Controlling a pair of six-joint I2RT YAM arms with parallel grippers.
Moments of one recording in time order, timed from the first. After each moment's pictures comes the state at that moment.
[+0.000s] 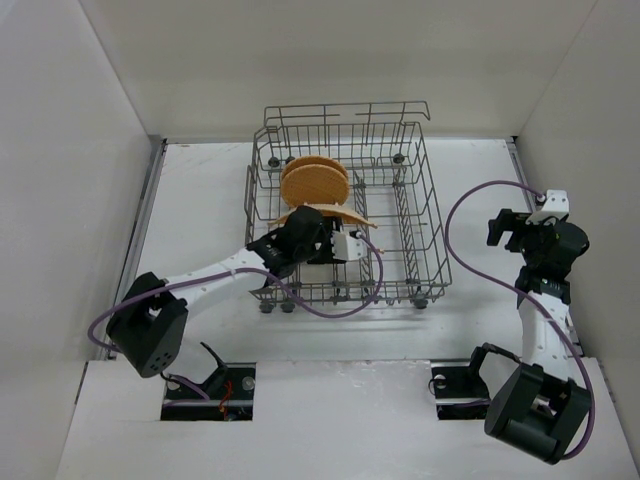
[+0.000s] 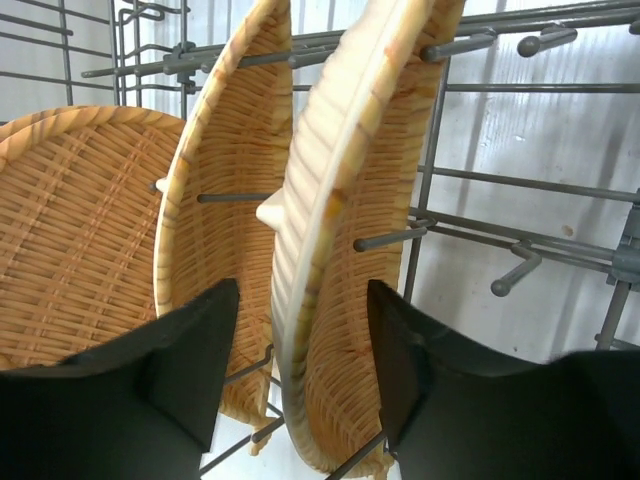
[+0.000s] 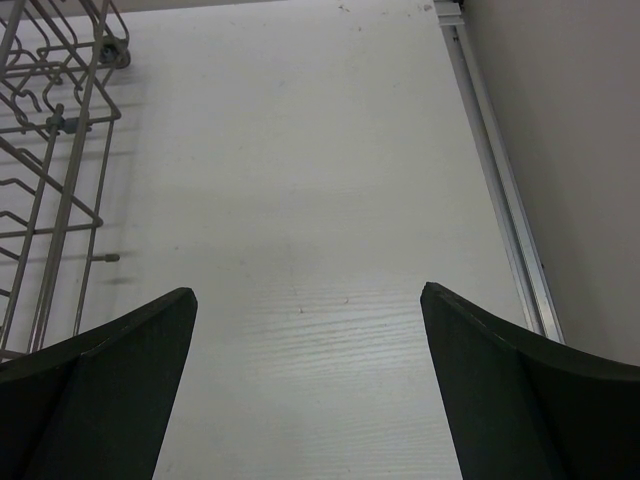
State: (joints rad) left arm -0.78 1.44 0.89 -0.06 0.02 0.90; right arm -0.46 0.91 0.54 0.13 -0.40 -0.07
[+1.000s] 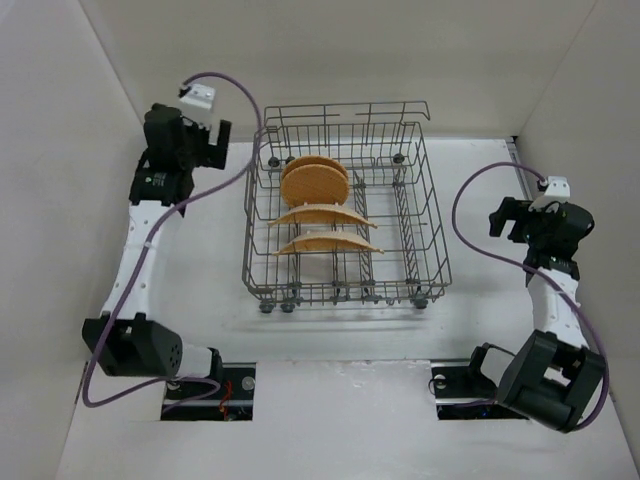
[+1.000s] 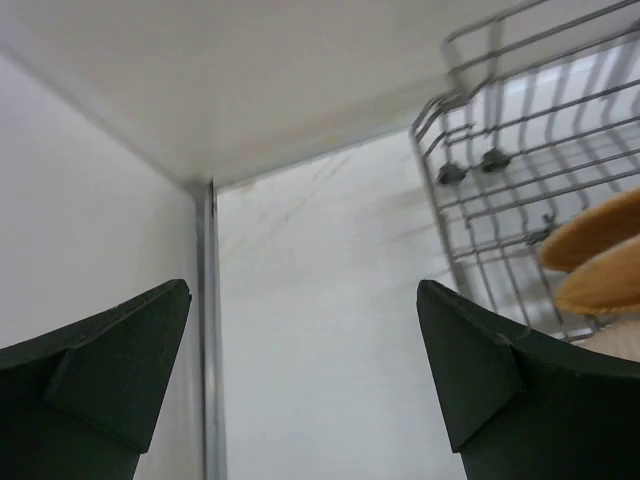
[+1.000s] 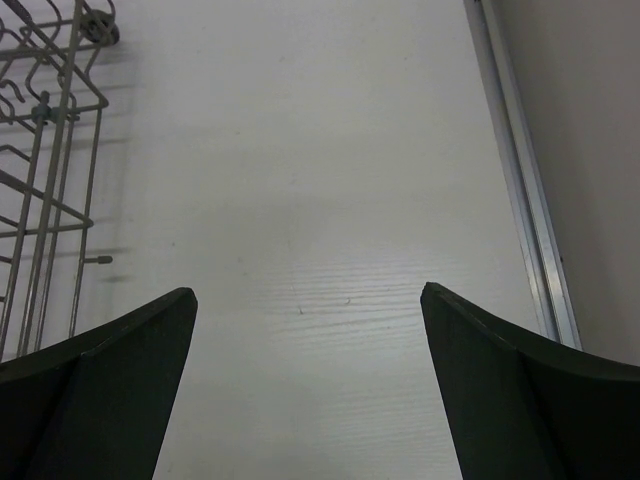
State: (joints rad) left arm -0.13 1.34 1.48 -0.41 -0.08 0.33; right arm -0.47 1.06 0.66 0.05 -0.42 -0.08
